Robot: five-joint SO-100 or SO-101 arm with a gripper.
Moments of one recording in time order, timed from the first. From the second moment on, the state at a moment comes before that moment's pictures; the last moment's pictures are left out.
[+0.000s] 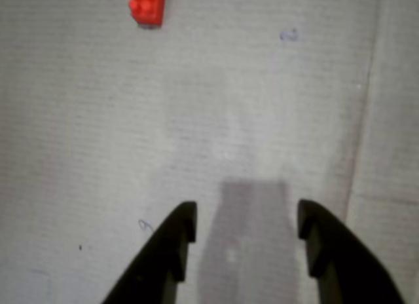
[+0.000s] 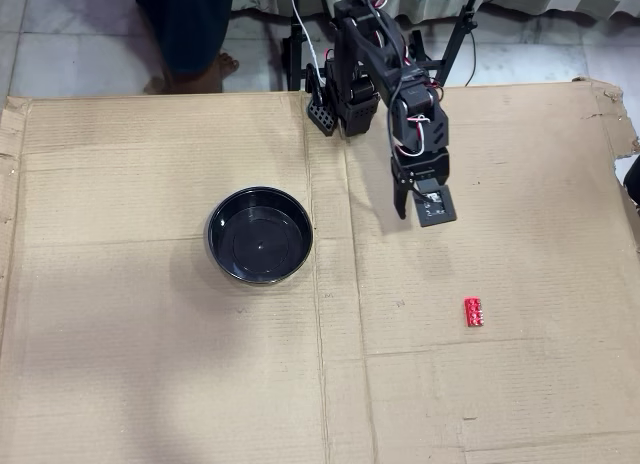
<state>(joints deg) -20.7 112.1 113.6 62.8 100.5</state>
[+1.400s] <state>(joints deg) -26.2 61.3 62.3 62.7 100.5</state>
